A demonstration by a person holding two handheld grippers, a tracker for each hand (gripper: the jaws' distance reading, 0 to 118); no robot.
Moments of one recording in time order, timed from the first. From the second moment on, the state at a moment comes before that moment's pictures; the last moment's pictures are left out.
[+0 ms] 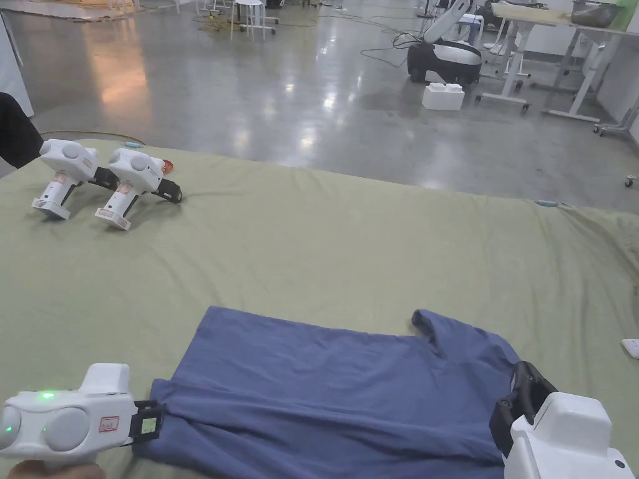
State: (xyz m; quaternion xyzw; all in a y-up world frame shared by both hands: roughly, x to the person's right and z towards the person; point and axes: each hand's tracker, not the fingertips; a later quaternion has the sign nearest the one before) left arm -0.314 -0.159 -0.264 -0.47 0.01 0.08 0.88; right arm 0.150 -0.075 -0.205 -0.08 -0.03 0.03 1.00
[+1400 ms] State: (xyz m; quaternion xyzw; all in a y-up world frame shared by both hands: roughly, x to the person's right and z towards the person) left arm -0.273 -0.150 -0.231 -0.47 0.01 0.03 0.88; right arm 0.262 -0.213 -0.252 -0.48 -0.01 0.00 0.88
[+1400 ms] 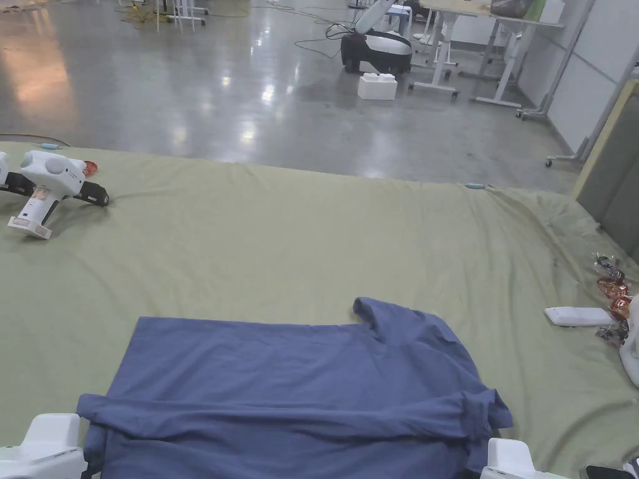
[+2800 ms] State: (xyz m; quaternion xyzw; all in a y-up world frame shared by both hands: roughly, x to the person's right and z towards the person) left arm -0.275 -0.147 -0.153 -0.47 0.03 0.04 0.88; right arm 0.229 -0.160 -0.131 -0.46 -0.06 0.07 0.88
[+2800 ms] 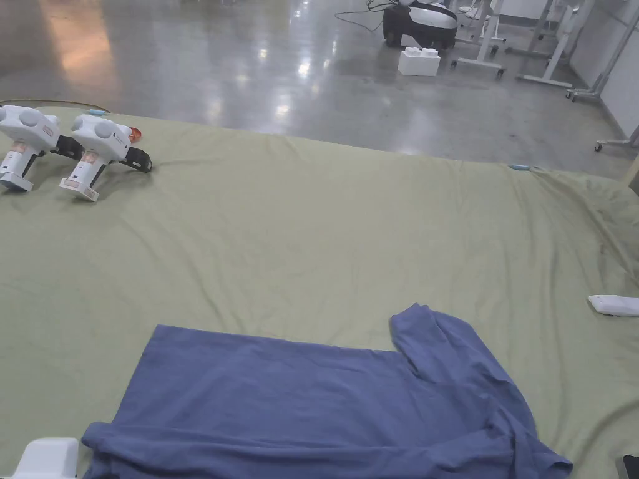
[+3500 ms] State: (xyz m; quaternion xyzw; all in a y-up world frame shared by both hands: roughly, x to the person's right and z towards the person) left arm -0.208 -0.039 -0.224 -0.09 0.06 0.00 0.99; right arm 0.130 -0.030 -0.218 -0.03 -0.04 0.05 1.00
